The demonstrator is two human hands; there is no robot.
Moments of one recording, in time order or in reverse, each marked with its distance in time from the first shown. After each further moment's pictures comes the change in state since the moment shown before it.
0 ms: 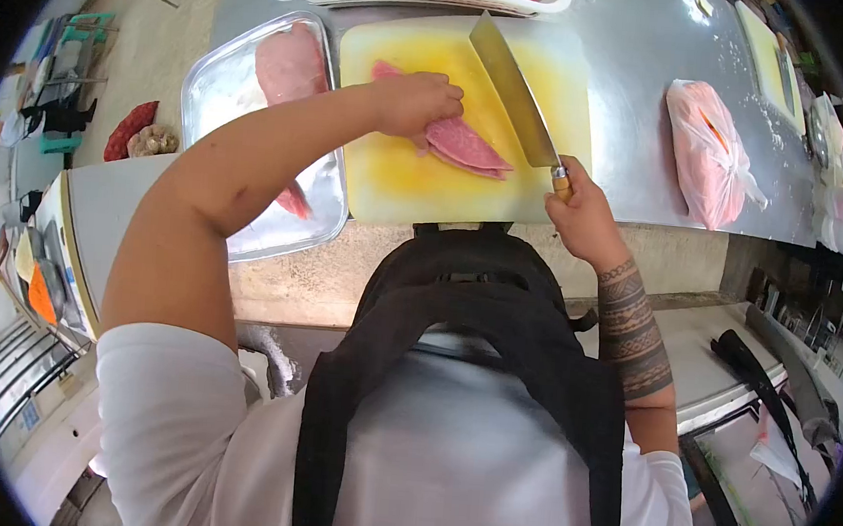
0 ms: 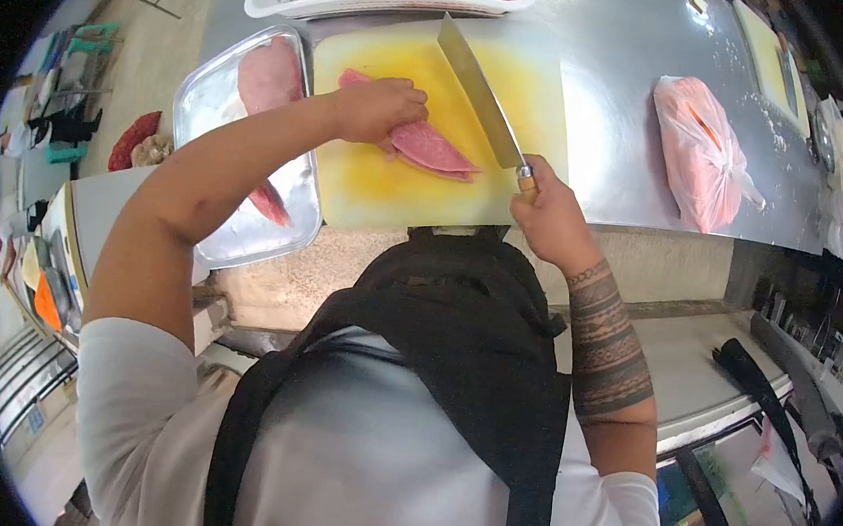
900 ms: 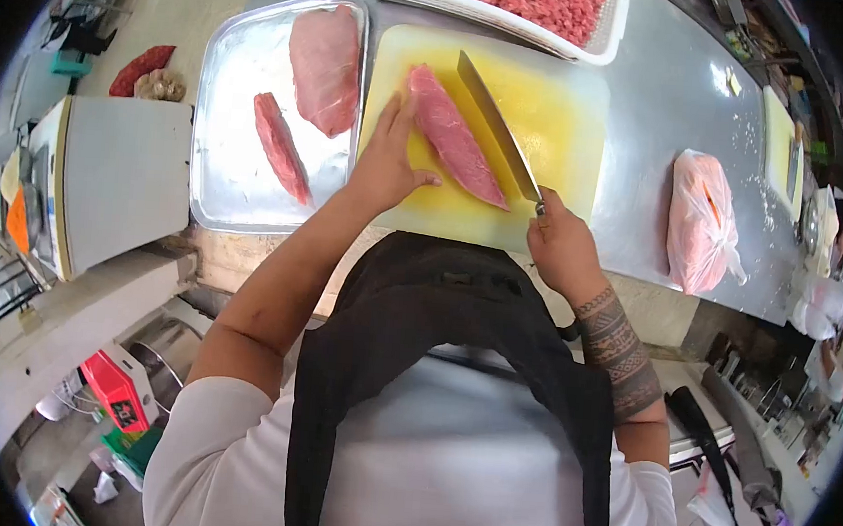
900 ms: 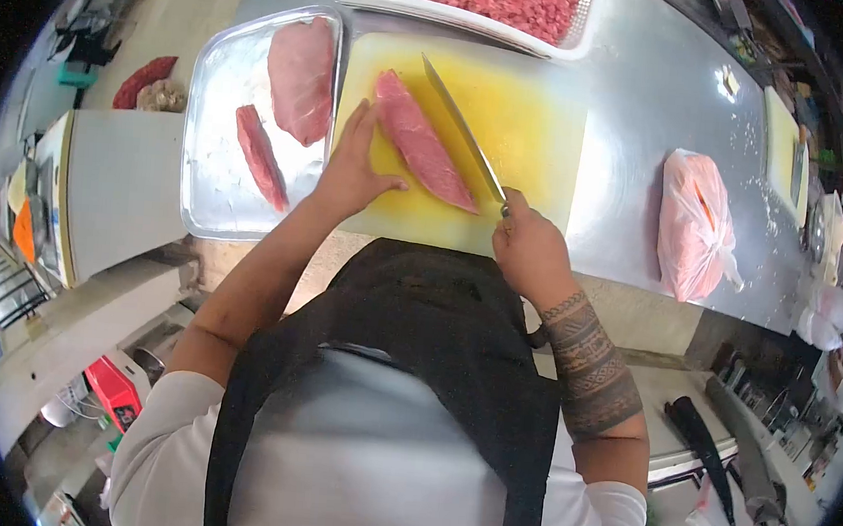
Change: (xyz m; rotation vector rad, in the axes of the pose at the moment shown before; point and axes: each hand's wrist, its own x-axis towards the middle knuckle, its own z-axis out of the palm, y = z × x) left_hand -0.044 0.102 0.082 -0.433 0.988 -0.890; right_hand 0.018 -0.017 0.012 -0.512 -0.018 -0.295
